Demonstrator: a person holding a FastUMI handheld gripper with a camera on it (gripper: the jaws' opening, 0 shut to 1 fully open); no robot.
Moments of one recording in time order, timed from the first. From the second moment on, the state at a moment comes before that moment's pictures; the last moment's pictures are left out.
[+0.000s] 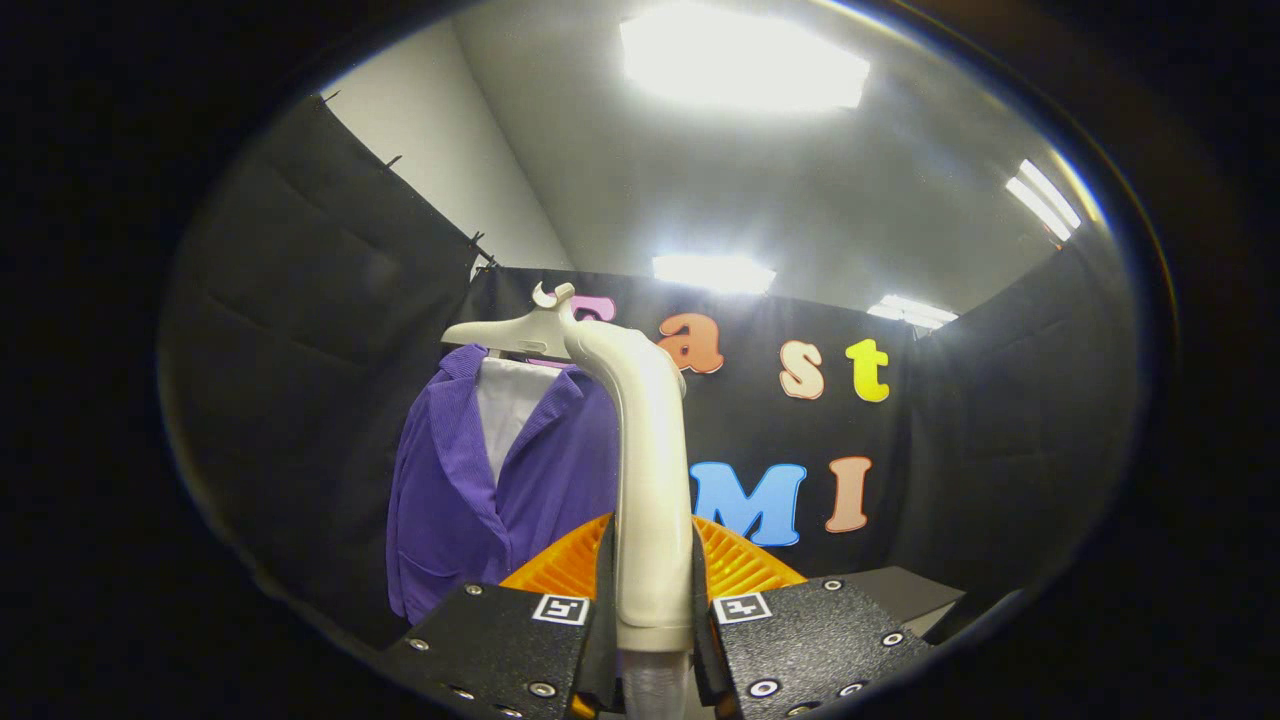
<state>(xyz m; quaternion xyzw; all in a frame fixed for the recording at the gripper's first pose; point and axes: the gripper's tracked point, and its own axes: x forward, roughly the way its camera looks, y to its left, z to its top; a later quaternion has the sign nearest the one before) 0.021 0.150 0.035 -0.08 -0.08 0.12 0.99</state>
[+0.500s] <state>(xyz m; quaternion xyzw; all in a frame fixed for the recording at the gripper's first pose) 0.053 0.186 0.020 -0.12 -0.11 0.08 0.98</state>
